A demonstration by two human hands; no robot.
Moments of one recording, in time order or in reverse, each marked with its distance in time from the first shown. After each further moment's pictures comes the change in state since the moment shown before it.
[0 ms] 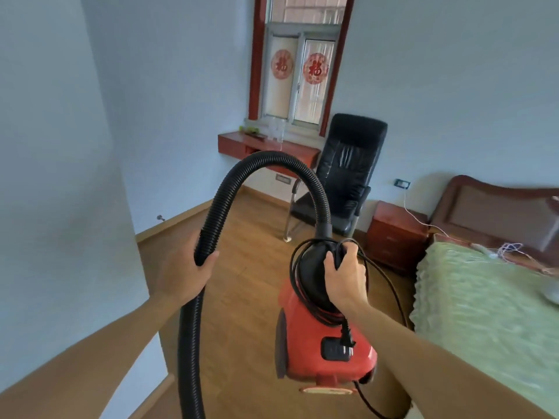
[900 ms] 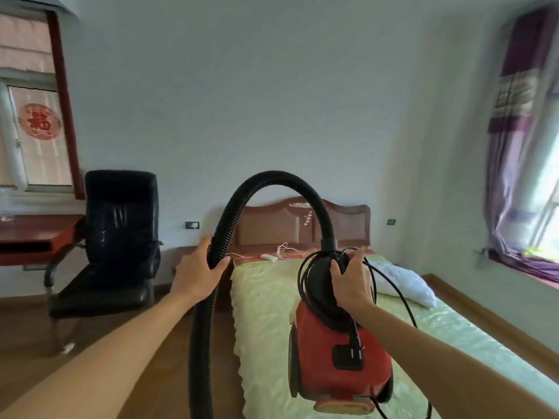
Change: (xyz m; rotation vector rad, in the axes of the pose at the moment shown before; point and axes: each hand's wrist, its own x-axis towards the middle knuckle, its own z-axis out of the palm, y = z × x) left_hand 0.031 0.490 0.312 -0.258 -0.463 0.525; right_hand 0.057 0.182 -0.479 -0.133 0.710 0.381
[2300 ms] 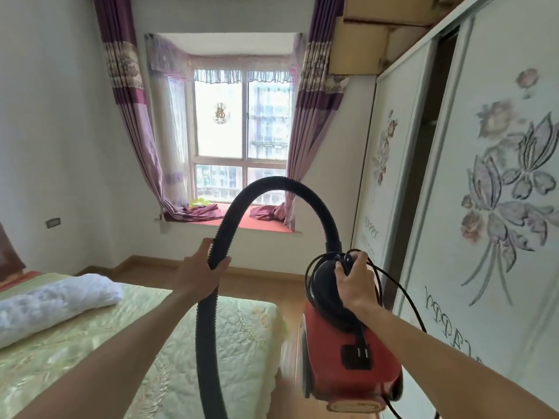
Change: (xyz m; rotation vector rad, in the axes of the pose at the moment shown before) left_hand -0.211 0.605 0.480 -0.472 -0.780 0.721; right_hand -0.108 0.365 -0.617 -0.374 0.962 0.550
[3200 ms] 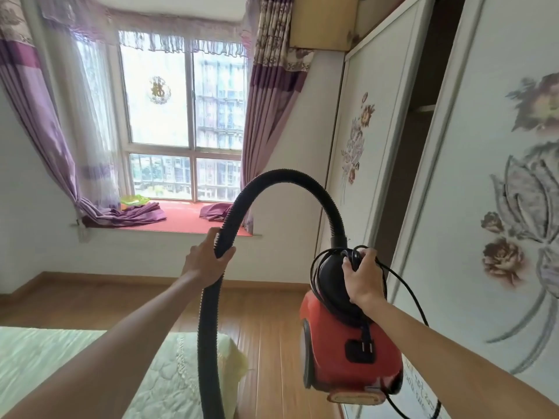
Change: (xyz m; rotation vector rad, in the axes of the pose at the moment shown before) left_hand 0.291 0.046 0.240 -0.131 -0.138 0.125; right_hand 0.301 0.113 0.059 -0.053 0.143 0.135
